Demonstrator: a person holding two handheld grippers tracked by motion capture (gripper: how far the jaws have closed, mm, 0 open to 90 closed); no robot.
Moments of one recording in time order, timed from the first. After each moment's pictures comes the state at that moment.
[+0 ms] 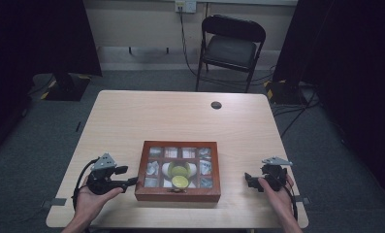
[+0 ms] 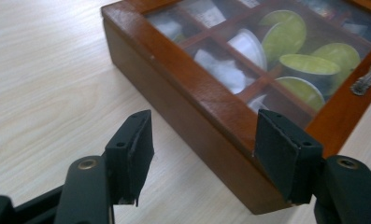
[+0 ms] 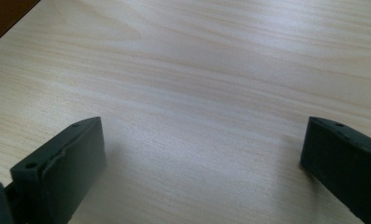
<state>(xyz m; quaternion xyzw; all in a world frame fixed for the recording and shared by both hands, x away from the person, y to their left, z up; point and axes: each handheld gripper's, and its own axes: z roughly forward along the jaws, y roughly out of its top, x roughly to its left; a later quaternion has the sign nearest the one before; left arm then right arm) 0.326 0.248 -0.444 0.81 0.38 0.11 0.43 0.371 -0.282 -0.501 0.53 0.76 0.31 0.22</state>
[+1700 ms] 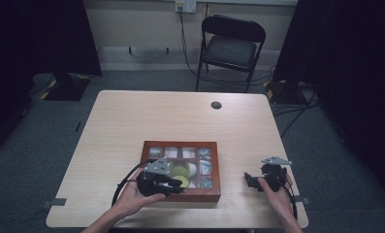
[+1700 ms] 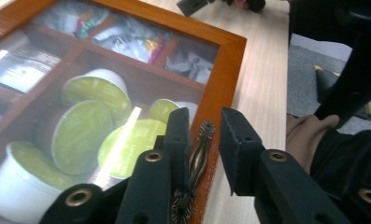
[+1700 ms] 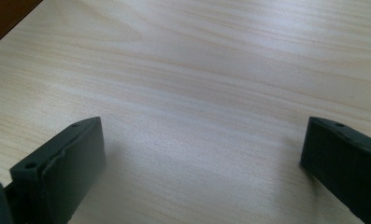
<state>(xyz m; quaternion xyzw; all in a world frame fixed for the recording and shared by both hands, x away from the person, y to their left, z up) 0.336 0.123 -0.434 0.88 0.18 -0.01 0.44 0.373 -0.282 -0.501 0.53 0.76 0.31 0.22</state>
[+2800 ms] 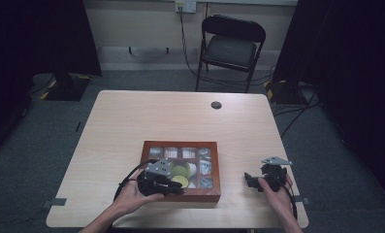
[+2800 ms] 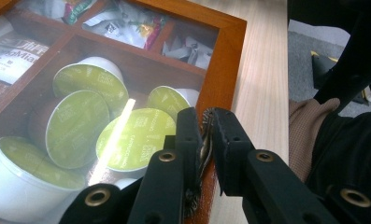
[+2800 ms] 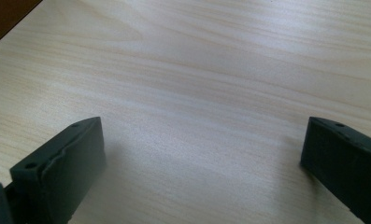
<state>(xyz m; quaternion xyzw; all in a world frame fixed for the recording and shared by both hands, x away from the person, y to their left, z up) 0.341 0.123 -0.438 0.89 0.17 -0.03 0.43 0.372 -0.282 -0.501 0.53 0.76 0.31 0.22</state>
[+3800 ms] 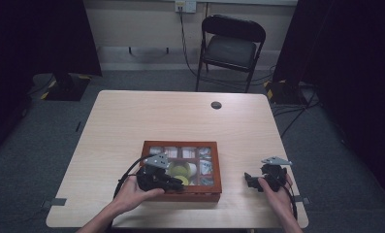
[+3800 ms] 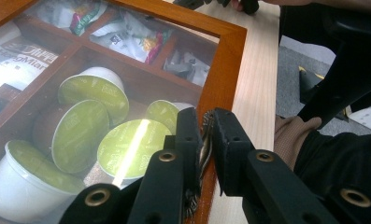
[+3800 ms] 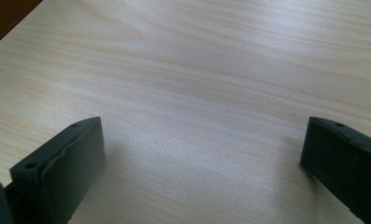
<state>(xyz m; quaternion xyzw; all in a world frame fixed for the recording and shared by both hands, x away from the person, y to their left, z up) 0.348 0.124 -0.425 0.88 0.19 -0.06 0.44 0.372 -0.282 -0.501 0.53 0.76 0.31 0.22</state>
